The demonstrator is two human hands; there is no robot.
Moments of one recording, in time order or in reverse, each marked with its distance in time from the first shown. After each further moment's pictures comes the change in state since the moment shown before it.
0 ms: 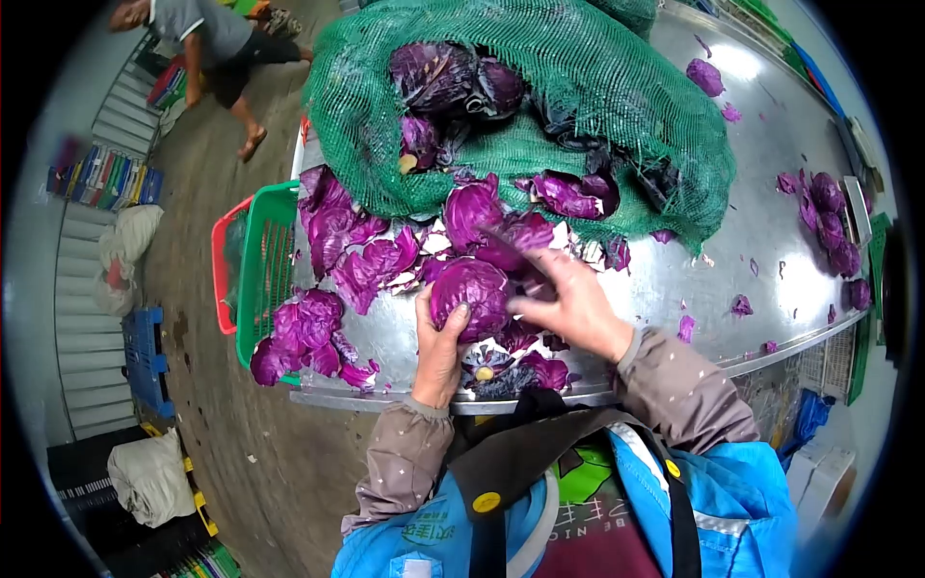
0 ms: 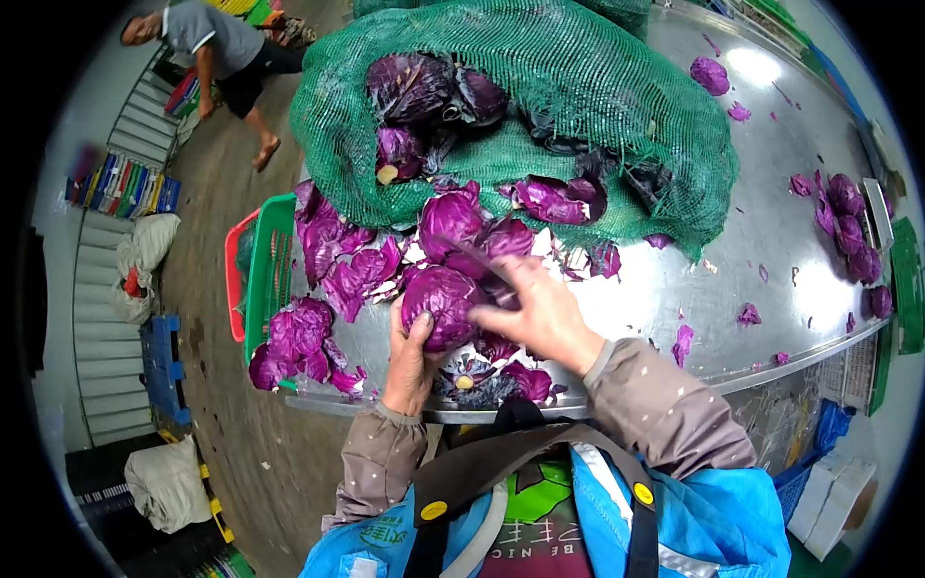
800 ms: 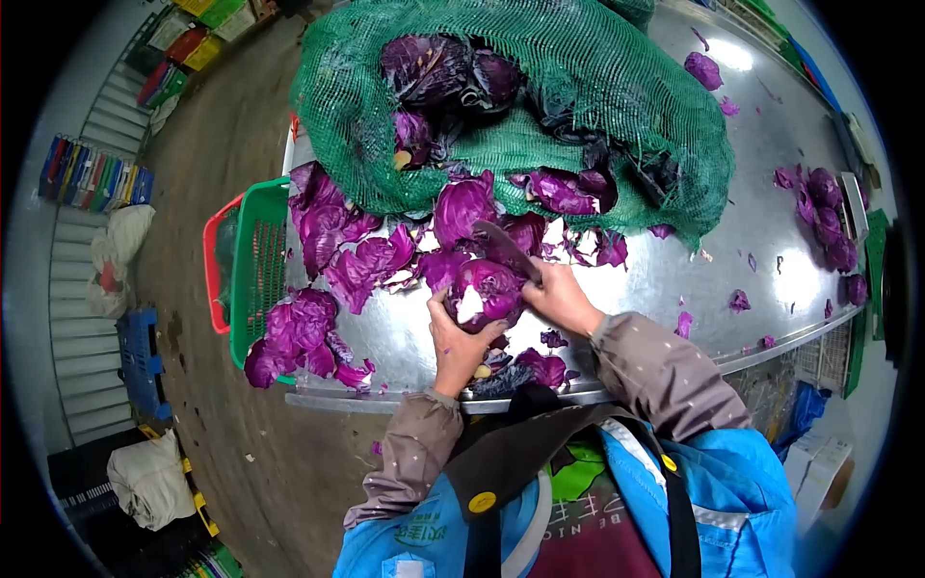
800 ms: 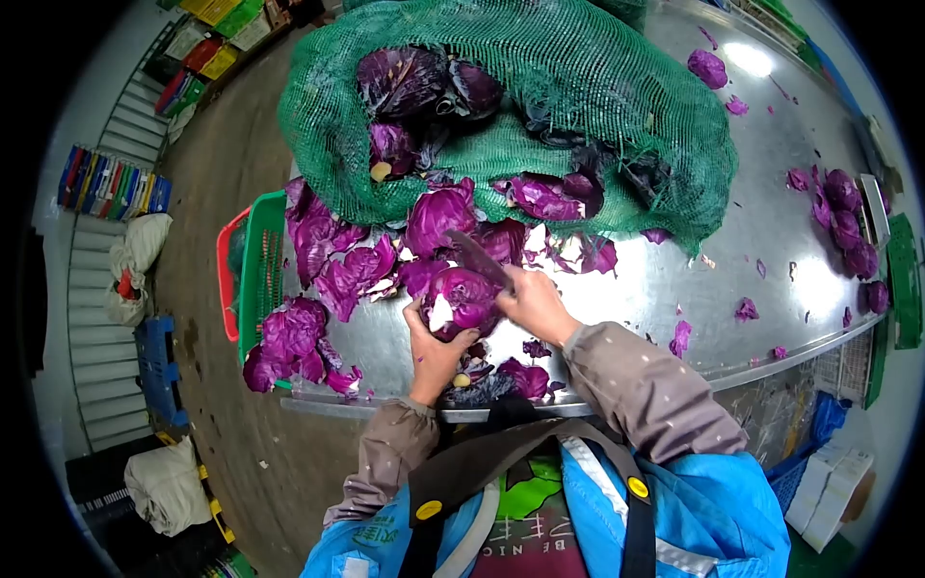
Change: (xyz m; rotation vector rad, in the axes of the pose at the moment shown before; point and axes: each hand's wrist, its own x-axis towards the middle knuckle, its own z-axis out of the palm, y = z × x) left_hand 0.021 -0.065 -0.025 0.802 0.132 0.347; right_hand 0.012 0.066 0.045 0.088 -0.084 0.104
